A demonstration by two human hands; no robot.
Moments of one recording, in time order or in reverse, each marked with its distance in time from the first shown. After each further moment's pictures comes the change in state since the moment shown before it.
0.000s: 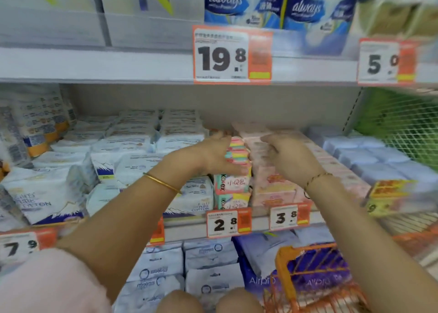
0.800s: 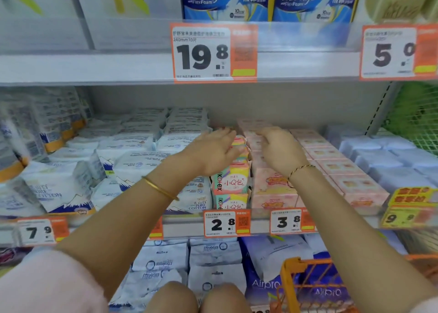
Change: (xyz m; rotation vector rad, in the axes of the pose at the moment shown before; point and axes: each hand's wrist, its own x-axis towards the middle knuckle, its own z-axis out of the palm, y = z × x) left_hand 0.008 0.014 0.011 0.195 0.145 -0.085; right_hand 0.033 0.011 0.018 0.135 0.043 -0.022
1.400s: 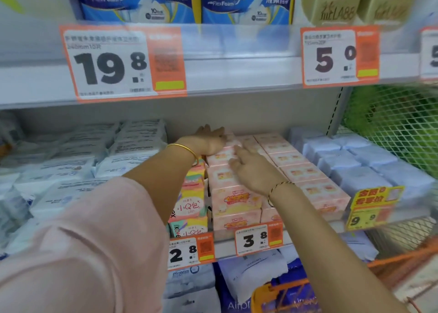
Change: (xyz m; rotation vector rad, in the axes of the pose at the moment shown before) left_hand 0.153 0.022 0.025 -0.049 -0.166 -0.154; right_hand 0.001 0.044 0.000 0.167 -0.282 0.135
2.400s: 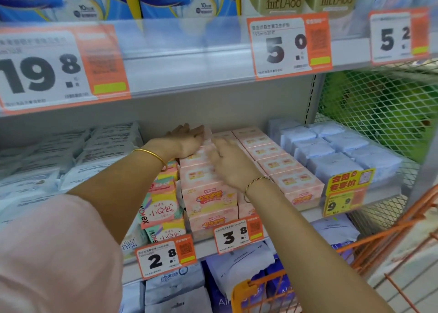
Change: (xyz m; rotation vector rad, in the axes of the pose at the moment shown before) left_hand 0.007 0.004 0.003 0.073 0.006 0.033; right_hand 0.003 0.009 -0.002 0.129 0.143 -0.064
